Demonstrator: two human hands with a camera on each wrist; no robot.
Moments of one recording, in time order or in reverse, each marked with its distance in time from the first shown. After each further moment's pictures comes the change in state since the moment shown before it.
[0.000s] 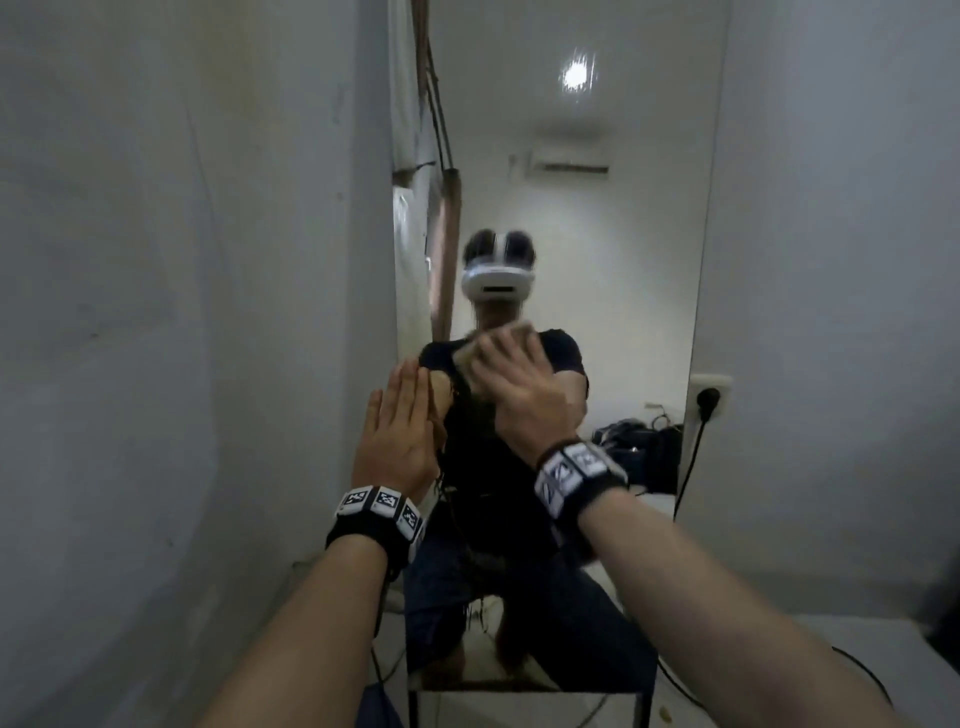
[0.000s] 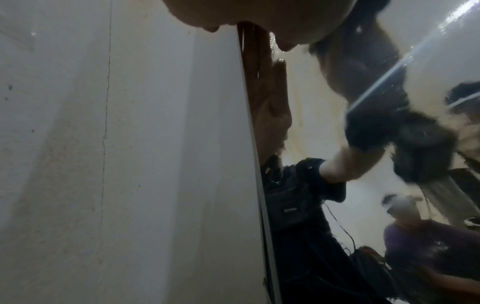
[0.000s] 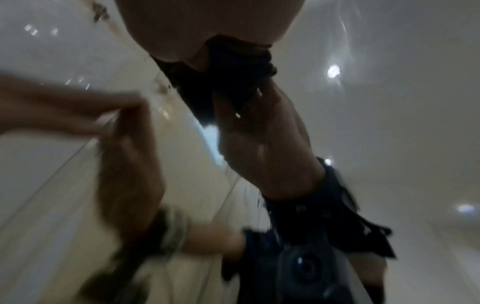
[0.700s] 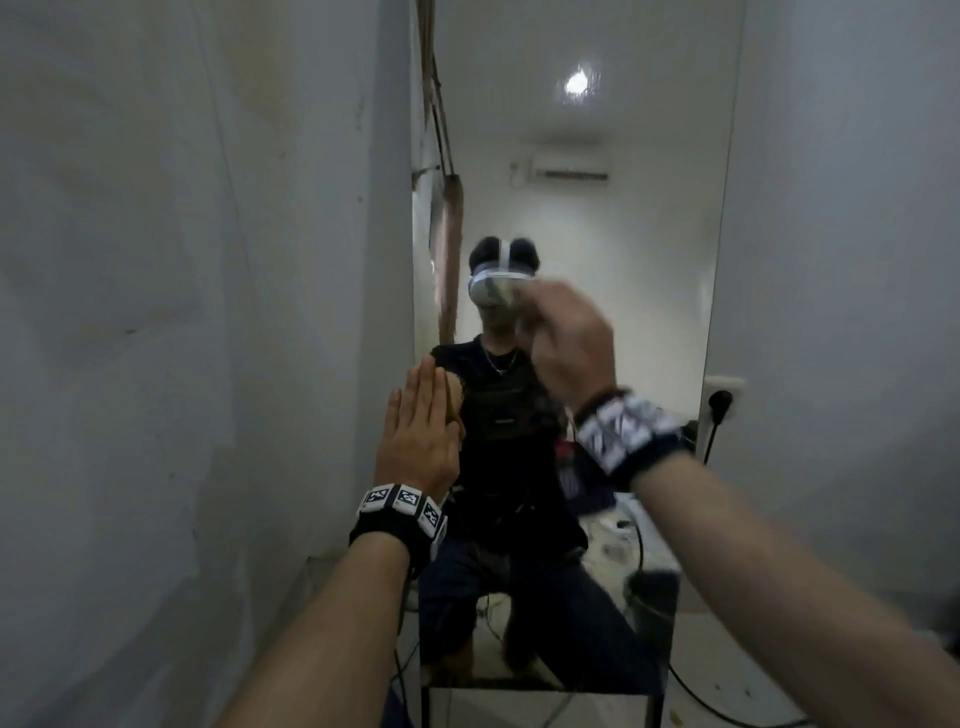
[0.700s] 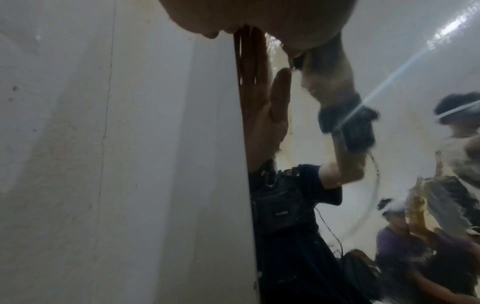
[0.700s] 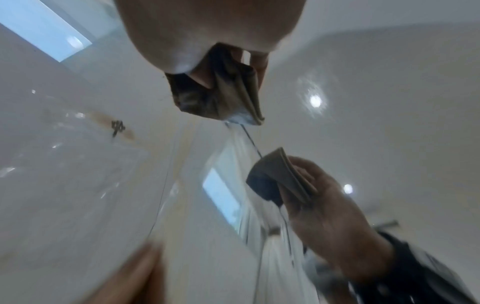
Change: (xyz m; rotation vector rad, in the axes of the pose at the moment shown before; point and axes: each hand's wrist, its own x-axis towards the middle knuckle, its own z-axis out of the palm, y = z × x) left_hand -0.008 0.005 -0.005 0.002 -0.033 -0.017; right_hand 0.056 -0.012 -0.067 0.234 0.240 0.141
